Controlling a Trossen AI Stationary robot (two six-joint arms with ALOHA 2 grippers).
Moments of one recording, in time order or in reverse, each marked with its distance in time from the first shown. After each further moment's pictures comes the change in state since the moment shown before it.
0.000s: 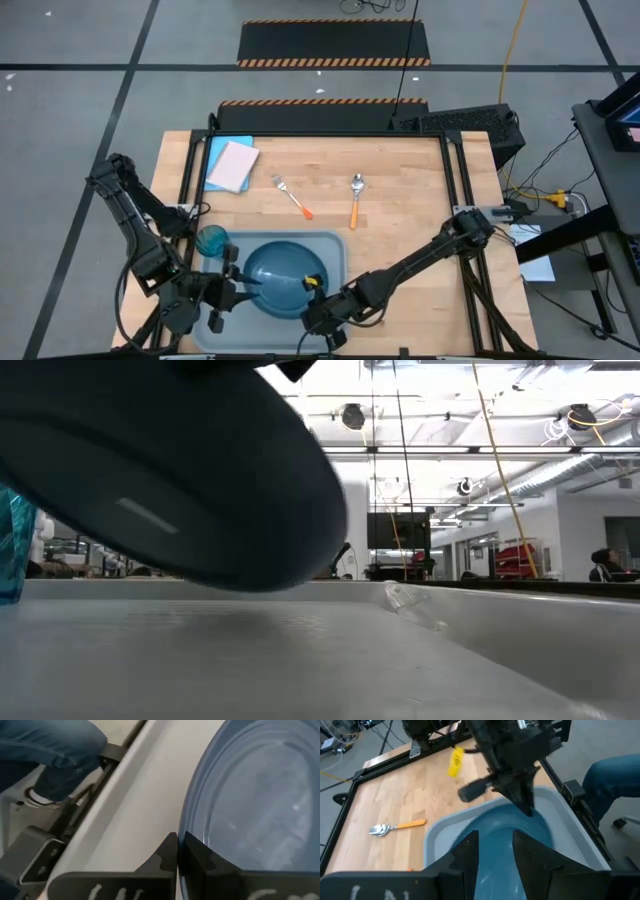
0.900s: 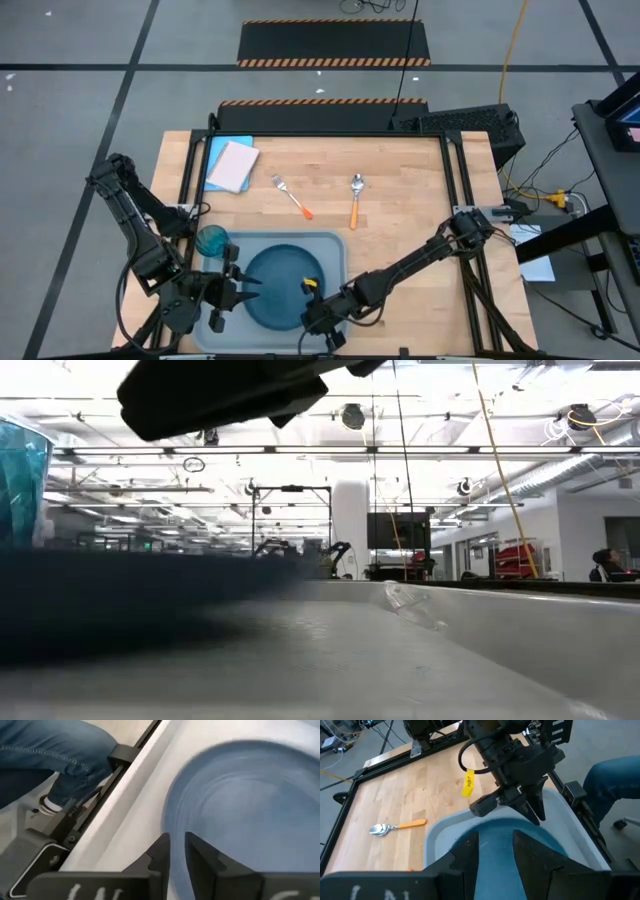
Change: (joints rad) left arm 0.000 0.000 0.000 0.003 0.000 -0.003; right arm -0.009 0.019 -0.104 0.183 -0.063 0.005
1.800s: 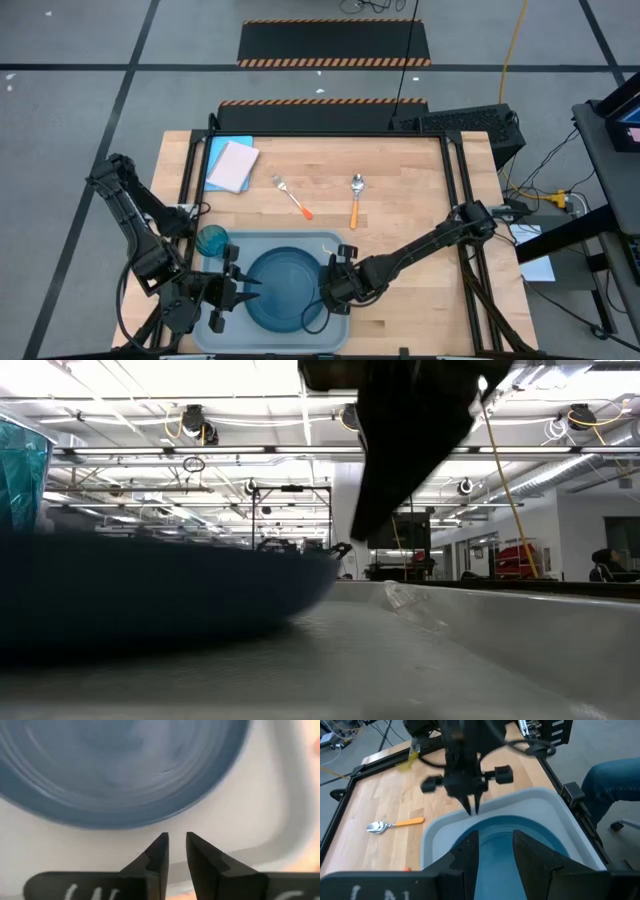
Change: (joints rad) left arm -0.002 0.000 -0.001 -0.001 0.005 -0.023; right arm -0.060 -0.116 -0.095 -0.464 0.199 0.536
